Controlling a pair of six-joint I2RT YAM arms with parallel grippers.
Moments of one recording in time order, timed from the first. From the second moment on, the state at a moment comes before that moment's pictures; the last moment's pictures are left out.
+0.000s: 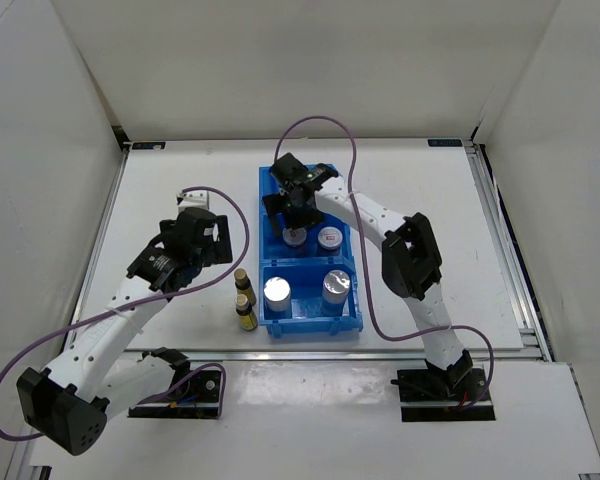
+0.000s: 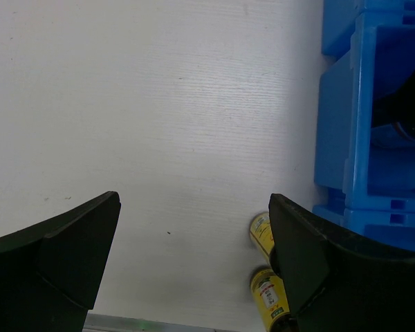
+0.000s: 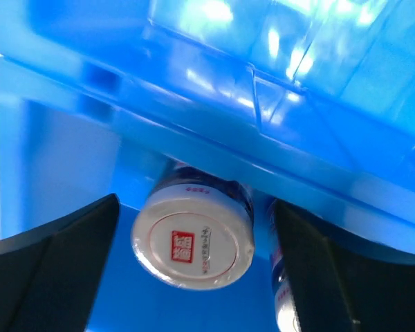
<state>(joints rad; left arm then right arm) -0.49 0.99 0.94 -0.71 -0.46 -0.37 0.77 2.23 2.04 -0.96 0.01 0.33</state>
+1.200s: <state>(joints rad) -0.67 0.52 0.58 -0.34 -0.23 -0.48 0.75 1.07 1.10 -0.78 0.11 0.34</state>
